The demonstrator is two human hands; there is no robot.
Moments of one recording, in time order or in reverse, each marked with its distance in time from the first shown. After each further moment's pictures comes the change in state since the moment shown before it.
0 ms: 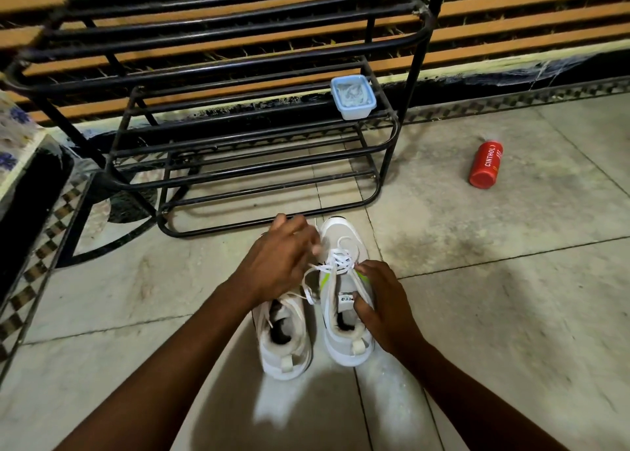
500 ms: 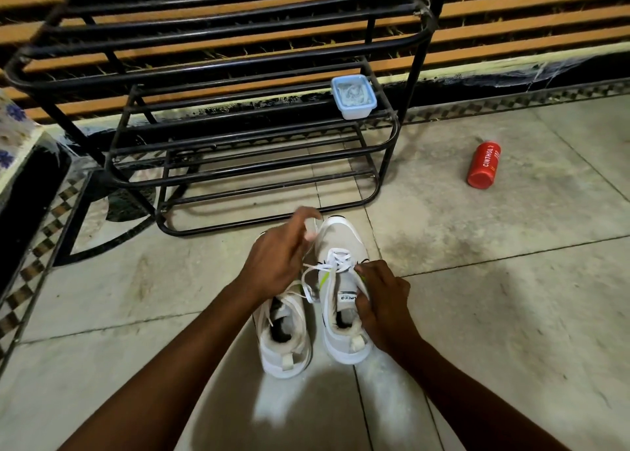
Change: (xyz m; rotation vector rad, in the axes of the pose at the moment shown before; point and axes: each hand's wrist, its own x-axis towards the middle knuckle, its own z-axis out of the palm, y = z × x) left_hand 0.000 0.007 0.004 -0.261 0.090 -0.168; right_hand -0.002 -0.011 0.005 -0.288 -0.027 0.072
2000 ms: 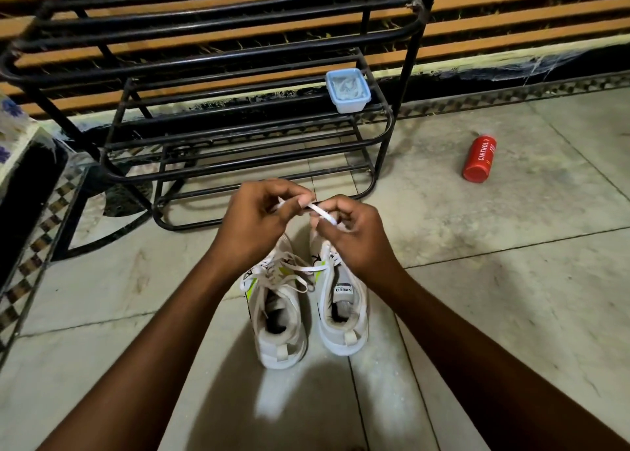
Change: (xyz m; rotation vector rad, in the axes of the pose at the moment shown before) left_hand 0.016 0.053 -0.059 -0.454 0.132 -0.170; right_hand 0.089 -0.090 -0.061 0.729 -0.004 0.064
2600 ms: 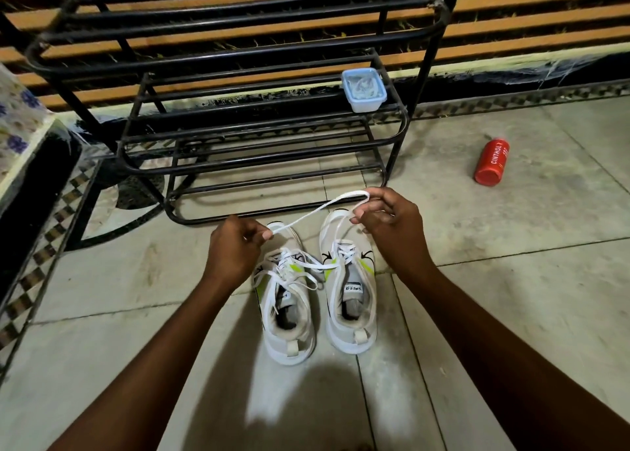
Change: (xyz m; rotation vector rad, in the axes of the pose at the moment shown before) left_hand -0.030 -0.091 -0.022 0.432 0.201 -0.334; right_hand 0.009 0.023 -0.027 -0.046 0.166 0.162
